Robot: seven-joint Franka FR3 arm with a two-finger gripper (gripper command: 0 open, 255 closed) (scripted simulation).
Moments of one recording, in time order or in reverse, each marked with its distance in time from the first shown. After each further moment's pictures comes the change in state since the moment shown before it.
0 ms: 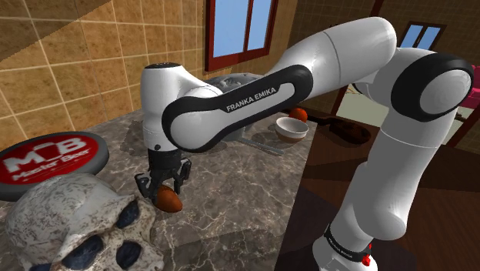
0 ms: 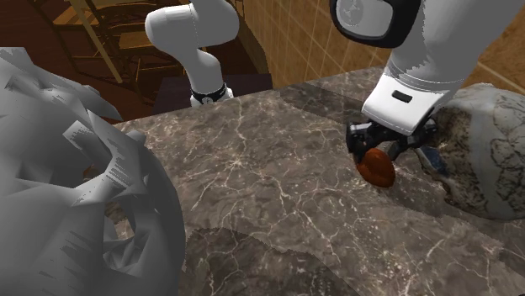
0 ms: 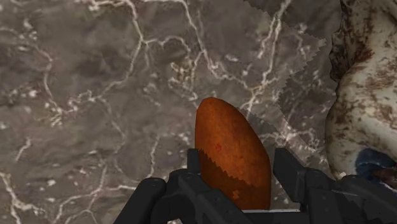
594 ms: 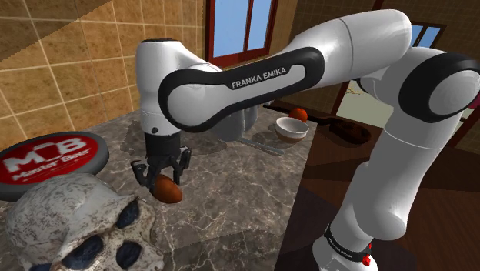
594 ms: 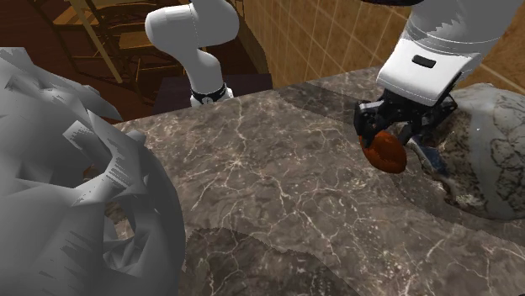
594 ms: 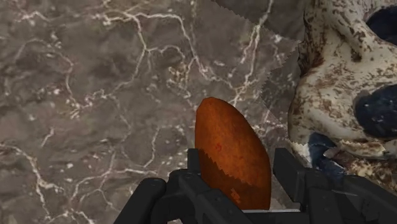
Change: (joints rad) arm -0.001 -0.034 0.002 0.078 0.016 -0.117 0.000
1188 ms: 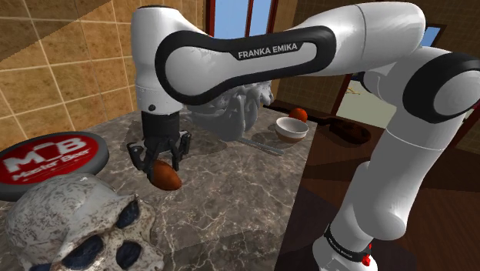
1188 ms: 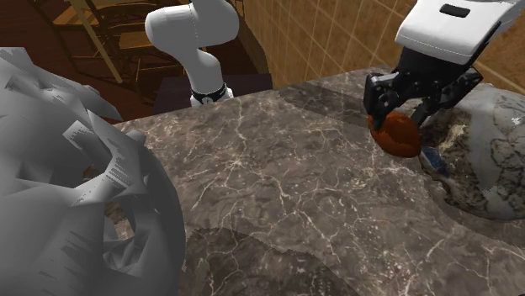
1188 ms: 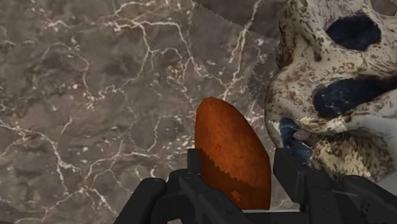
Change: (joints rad) arm -0.003 -0.019 -0.002 0.102 0.006 -0.120 0.003
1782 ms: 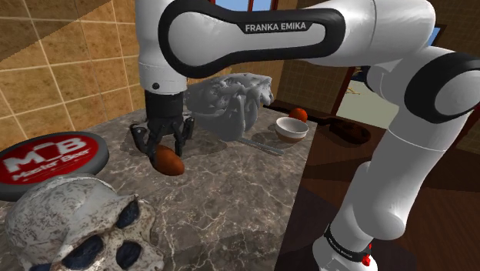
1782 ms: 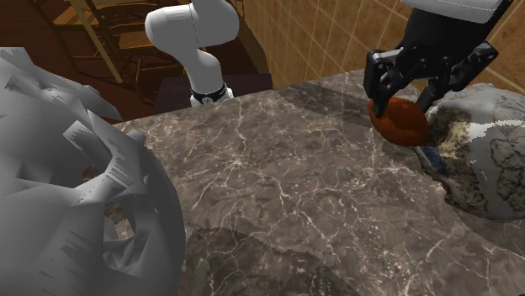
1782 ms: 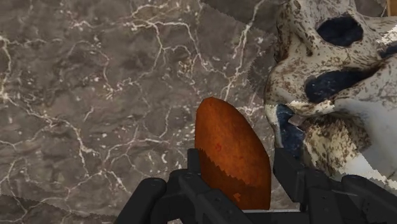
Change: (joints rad) arm -0.017 -0.020 -0.015 0.074 0.008 -0.094 -0.025
